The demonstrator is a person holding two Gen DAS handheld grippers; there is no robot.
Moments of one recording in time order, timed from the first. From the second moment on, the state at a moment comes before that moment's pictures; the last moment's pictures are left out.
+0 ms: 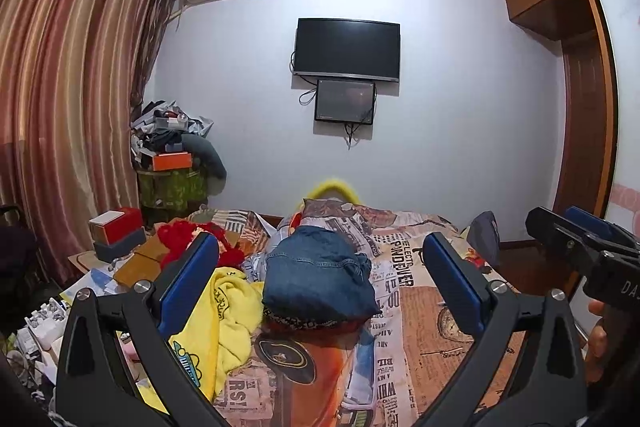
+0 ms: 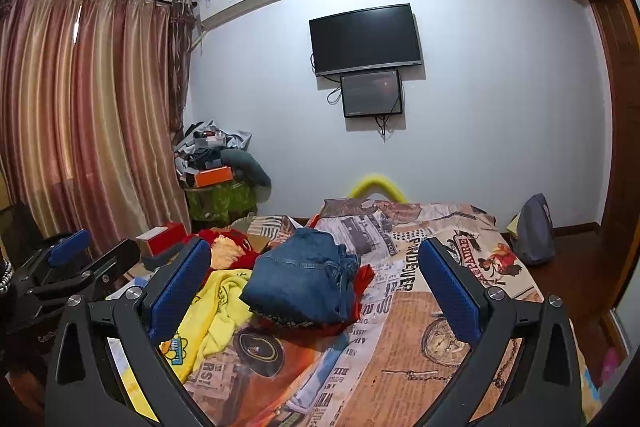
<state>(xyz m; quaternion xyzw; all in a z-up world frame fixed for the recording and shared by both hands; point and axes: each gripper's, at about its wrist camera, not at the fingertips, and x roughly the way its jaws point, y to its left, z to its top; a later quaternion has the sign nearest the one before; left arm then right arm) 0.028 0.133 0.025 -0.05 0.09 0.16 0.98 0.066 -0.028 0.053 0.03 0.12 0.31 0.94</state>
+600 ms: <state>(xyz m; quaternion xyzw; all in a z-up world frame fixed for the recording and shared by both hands) 0.029 0.134 0.022 -0.05 0.10 0.16 0.98 0.066 -0.027 0.053 0.02 0.12 0.31 0.94</state>
